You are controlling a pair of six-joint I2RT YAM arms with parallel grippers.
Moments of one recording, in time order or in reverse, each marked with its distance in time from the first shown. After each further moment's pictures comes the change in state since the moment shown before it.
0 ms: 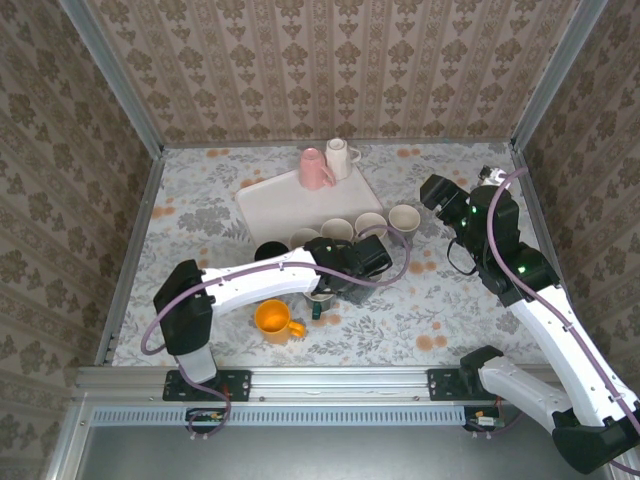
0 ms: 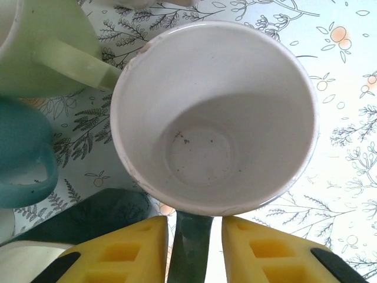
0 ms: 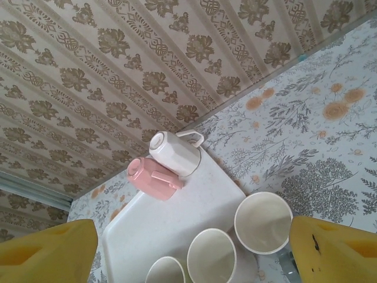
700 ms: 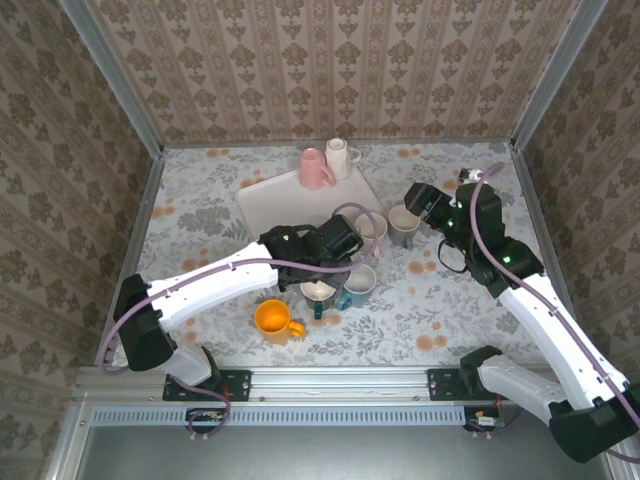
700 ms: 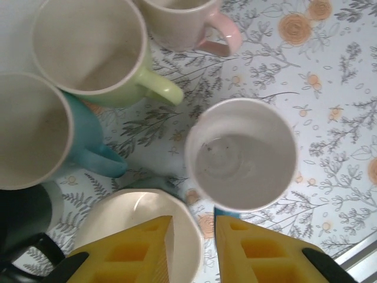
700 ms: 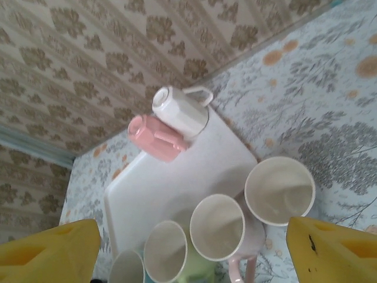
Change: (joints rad) left arm 0.095 -0.224 -0.041 -0.029 0.035 0.029; right arm 0.005 0.089 -0.039 0.028 -0.157 -0.016
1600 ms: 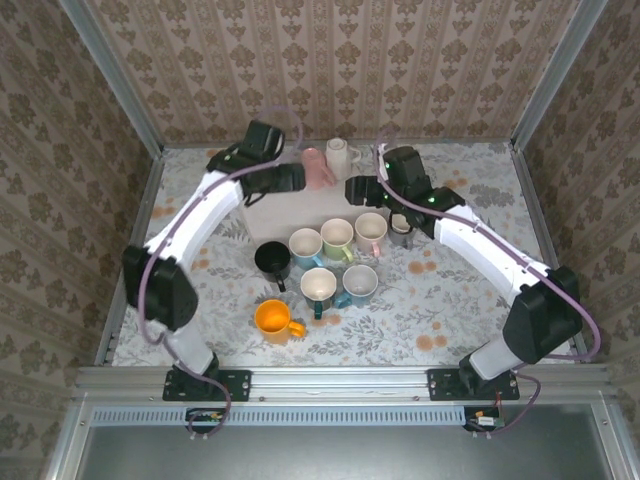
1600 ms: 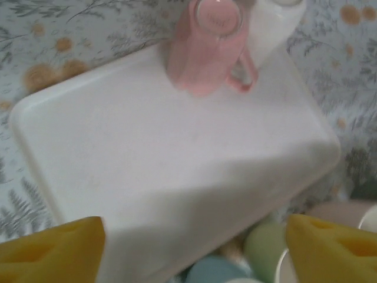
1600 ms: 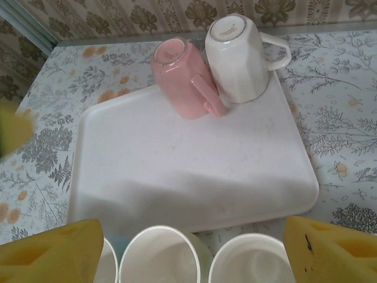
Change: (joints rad) left arm 0.612 0.289 0.385 0.089 0.135 0.066; right arm 0.126 0.518 0.266 0.097 -0.086 -0.369
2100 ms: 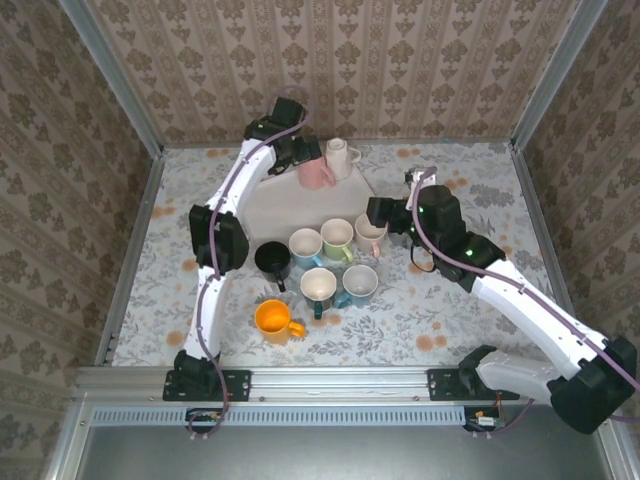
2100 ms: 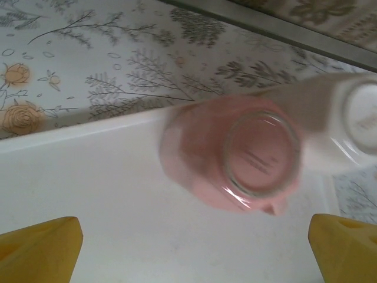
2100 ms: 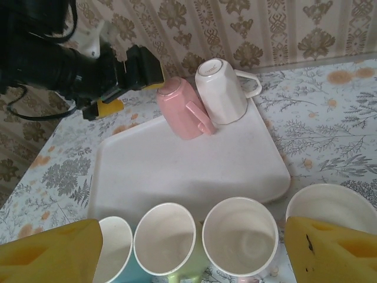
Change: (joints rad) left arm 0.061 0.647 0.762 -0.205 -0.014 -0.220; right arm 0.055 -0.410 -0.318 0.107 0.142 0.072
